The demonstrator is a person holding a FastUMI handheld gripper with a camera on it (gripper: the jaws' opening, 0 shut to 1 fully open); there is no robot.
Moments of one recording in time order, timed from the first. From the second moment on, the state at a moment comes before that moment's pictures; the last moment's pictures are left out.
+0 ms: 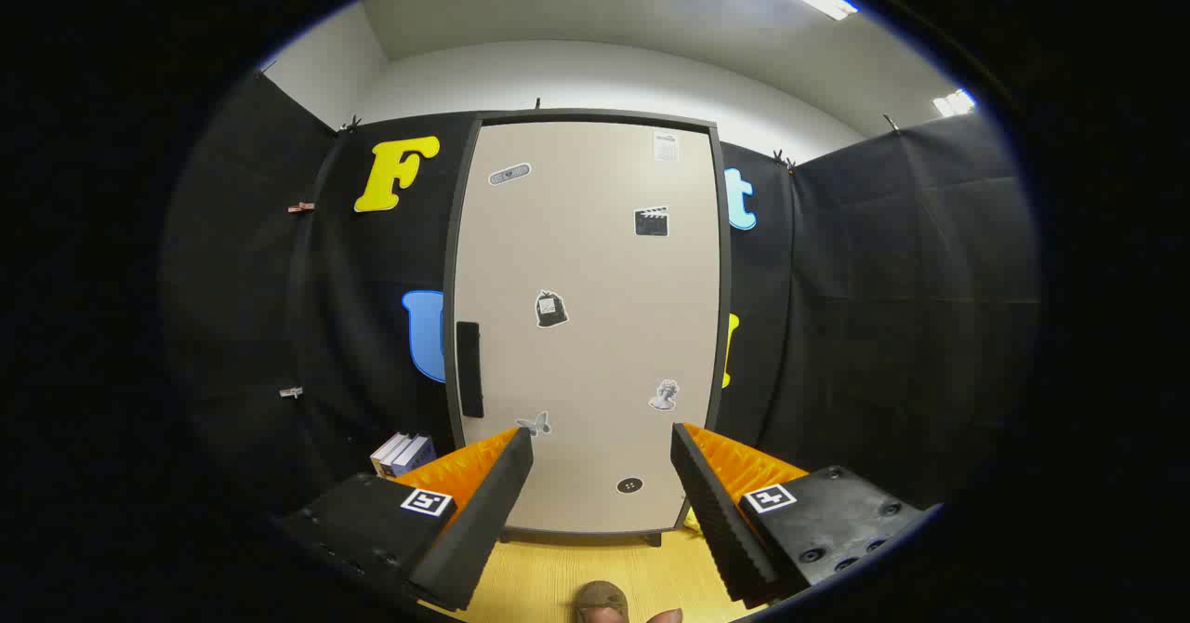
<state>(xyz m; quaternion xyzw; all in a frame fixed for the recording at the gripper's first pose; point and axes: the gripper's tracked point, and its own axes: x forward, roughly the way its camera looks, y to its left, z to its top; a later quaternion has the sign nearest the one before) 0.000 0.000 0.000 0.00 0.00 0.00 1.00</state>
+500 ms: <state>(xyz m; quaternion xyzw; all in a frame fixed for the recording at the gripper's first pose) 0.002 -0.003 -0.003 0.01 0.00 0.00 1.00</state>
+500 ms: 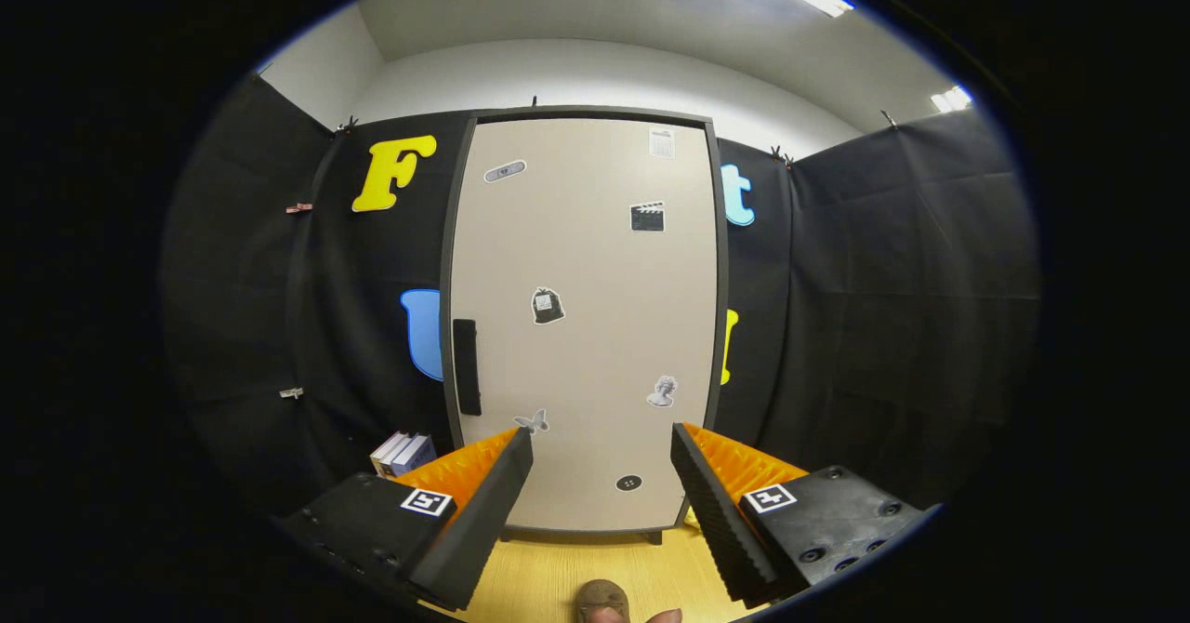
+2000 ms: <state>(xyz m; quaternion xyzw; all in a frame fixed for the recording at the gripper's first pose) 0.171 0.160 -0.009 0.01 -0.02 0.07 1.00</state>
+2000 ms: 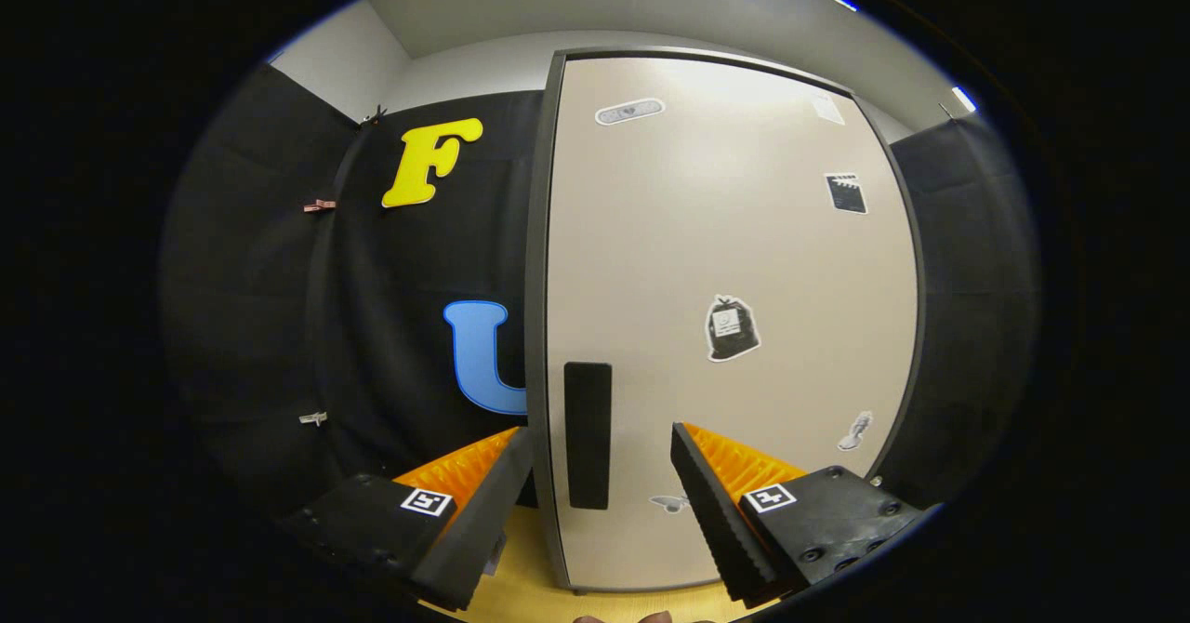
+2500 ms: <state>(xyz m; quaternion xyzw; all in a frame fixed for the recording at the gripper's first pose) 0.225 0.175 -0.030 0.03 0.00 0.04 1.00</state>
